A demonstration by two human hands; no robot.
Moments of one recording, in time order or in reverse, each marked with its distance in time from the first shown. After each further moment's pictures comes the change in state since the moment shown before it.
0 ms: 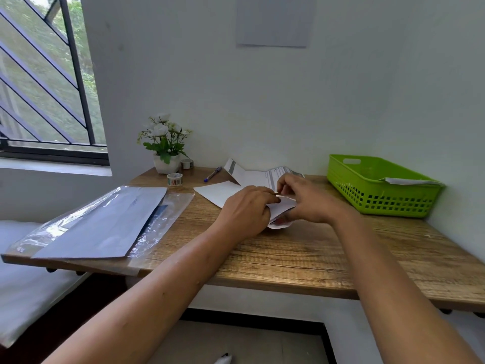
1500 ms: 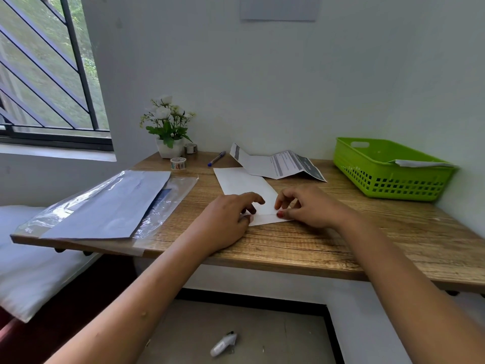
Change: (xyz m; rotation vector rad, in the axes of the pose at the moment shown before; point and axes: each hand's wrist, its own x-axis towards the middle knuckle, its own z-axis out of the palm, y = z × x) left_hand -0.058 -0.013 -0.016 -0.173 -0.143 -0.128; right_hand -0.020 0.002 0.025 0.003 -0.148 0.034
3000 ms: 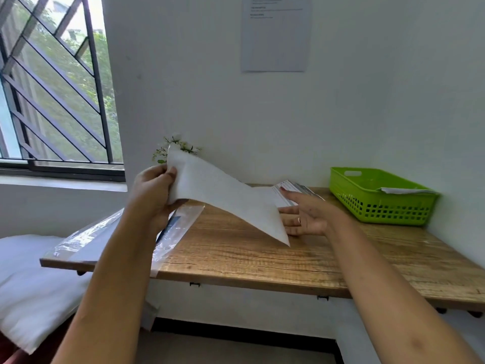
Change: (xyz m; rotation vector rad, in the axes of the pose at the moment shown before) left_hand -0.028 -0.007 -0.110 -1.246 0.732 -0.455; right_hand 0.021 -0.010 -0.023 1.155 -0.046 0.446
